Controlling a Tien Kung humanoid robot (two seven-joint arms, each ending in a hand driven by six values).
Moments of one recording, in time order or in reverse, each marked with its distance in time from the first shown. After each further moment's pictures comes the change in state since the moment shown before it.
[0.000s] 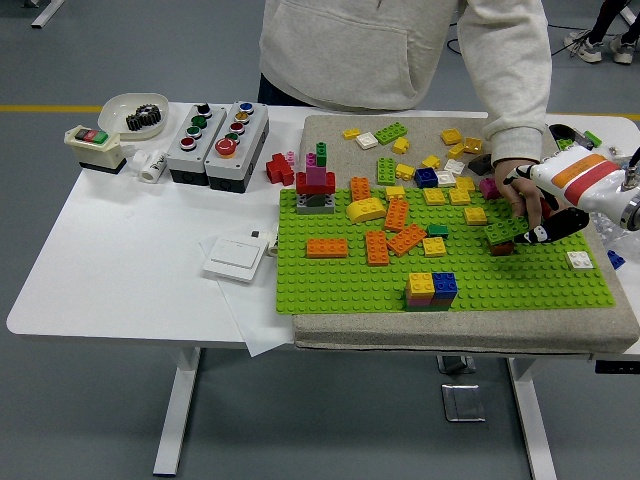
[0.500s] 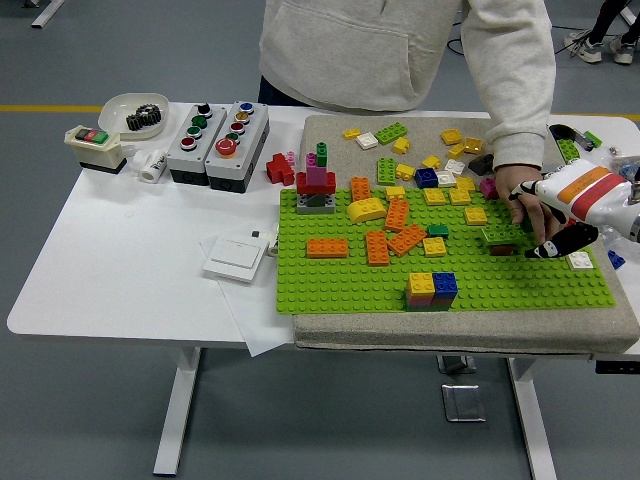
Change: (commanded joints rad) left arm 0.001 -0.002 0.002 0.003 -0.005 0.002 -0.003; right arm -0.015 -0.039 -0.043 0.017 0.007 -0.016 0.018
